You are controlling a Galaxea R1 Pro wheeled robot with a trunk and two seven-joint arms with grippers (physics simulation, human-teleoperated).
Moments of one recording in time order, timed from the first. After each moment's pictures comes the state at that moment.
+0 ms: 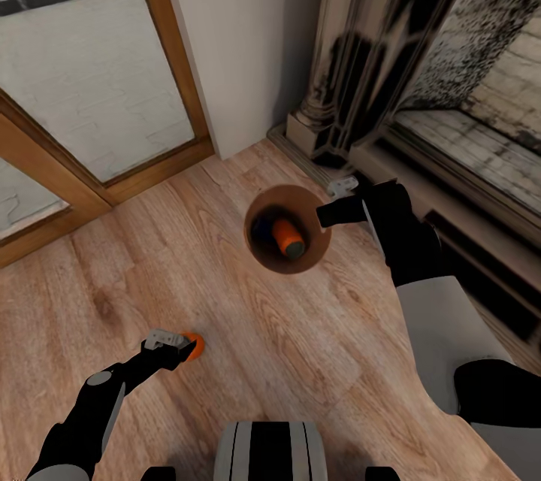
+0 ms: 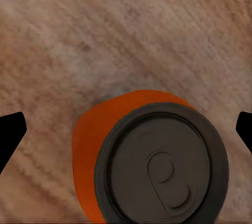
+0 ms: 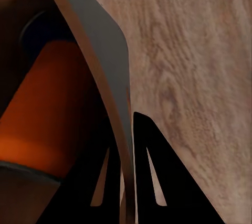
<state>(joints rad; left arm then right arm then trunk) -0.45 0.04 0.34 -0.92 -0.27 0.11 -0.63 -1.14 0.01 0.13 -1.14 0.33 1.04 0.62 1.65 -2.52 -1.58</state>
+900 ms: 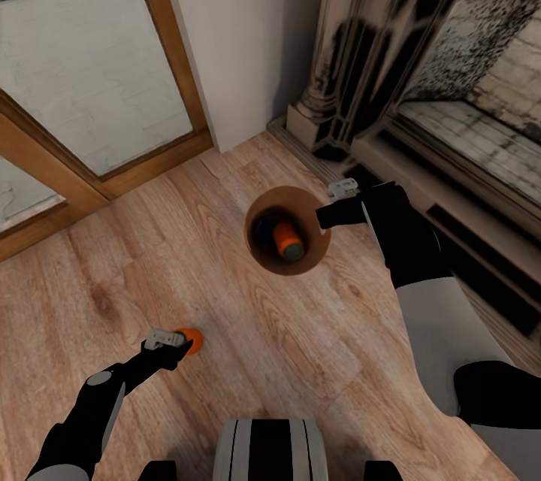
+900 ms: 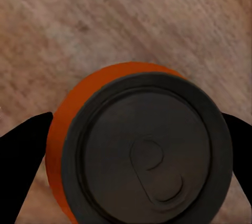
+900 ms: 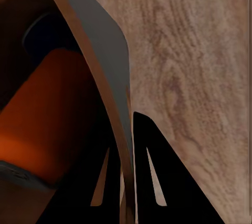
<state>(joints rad) -0.45 0.04 0.34 -0.92 -0.26 0.11 -0.63 -1.14 0.01 0.14 -1.14 0.33 1.04 0.62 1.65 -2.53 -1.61</state>
